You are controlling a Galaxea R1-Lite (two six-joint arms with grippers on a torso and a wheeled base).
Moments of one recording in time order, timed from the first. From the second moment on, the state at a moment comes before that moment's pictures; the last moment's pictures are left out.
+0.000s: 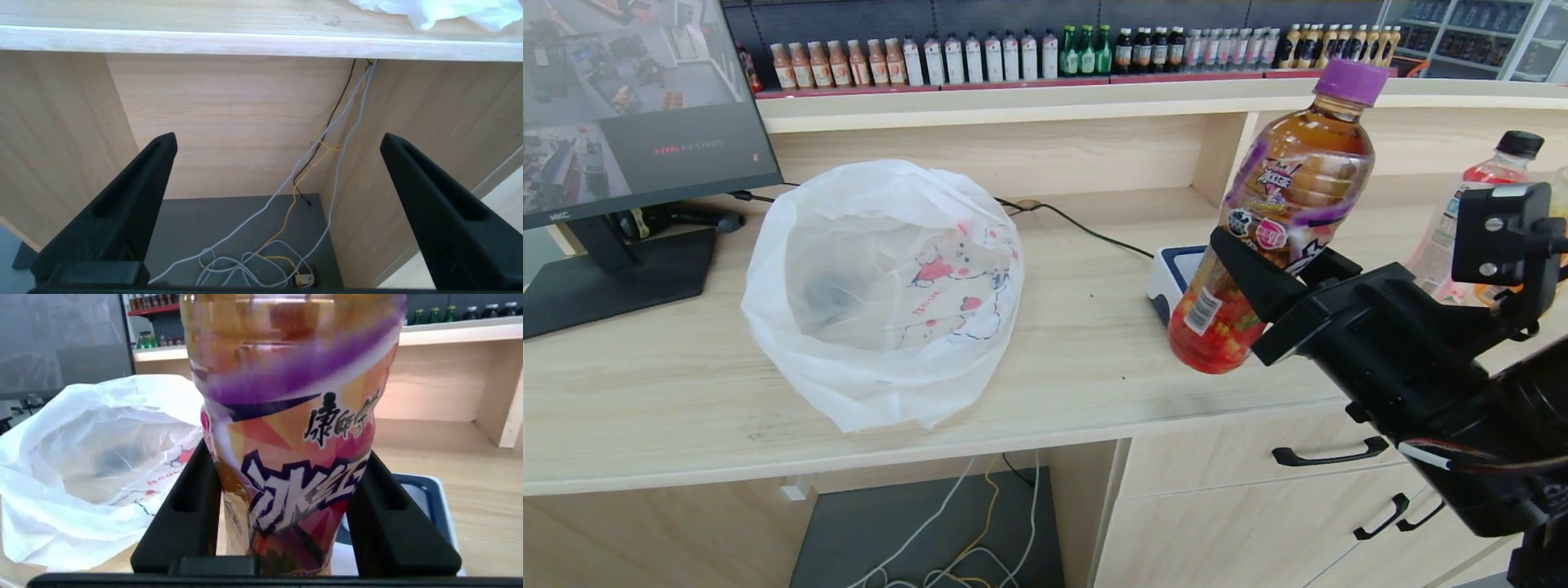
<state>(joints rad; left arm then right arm) 0.00 0.00 0.00 0.00 0.00 0.00 0.68 1.62 -0.48 -1.57 -0.15 -0.05</state>
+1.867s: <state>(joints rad) 0.00 0.00 0.00 0.00 0.00 0.01 0.67 1.66 -0.62 -1.57 -0.15 -0.07</state>
